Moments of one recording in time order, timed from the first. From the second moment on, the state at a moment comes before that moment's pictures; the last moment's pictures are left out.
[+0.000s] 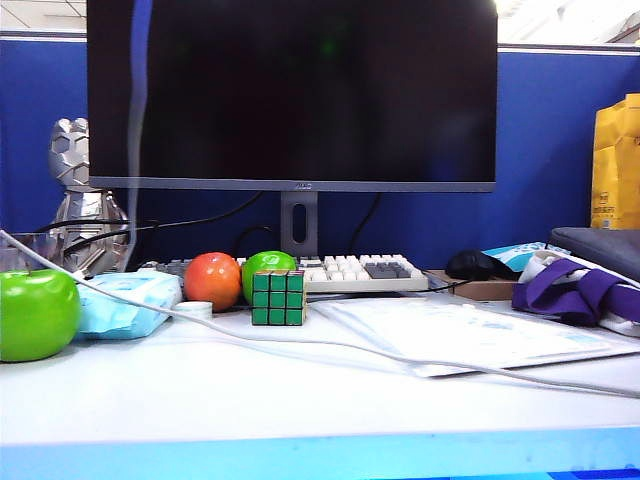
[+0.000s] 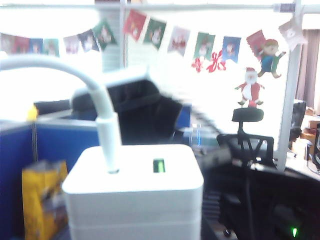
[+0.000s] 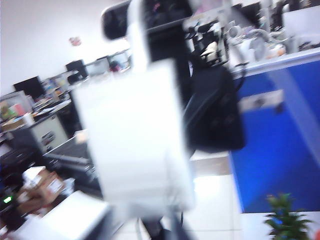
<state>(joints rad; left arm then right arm) -0.51 1.15 1.45 0.17 0.83 -0.31 0.48 1.55 1.86 0.11 -1.39 0.66</state>
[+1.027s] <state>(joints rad) -0.51 1.16 1.45 -0.14 0.91 -0.20 0.40 1.51 1.86 0.12 -1.28 0.66</state>
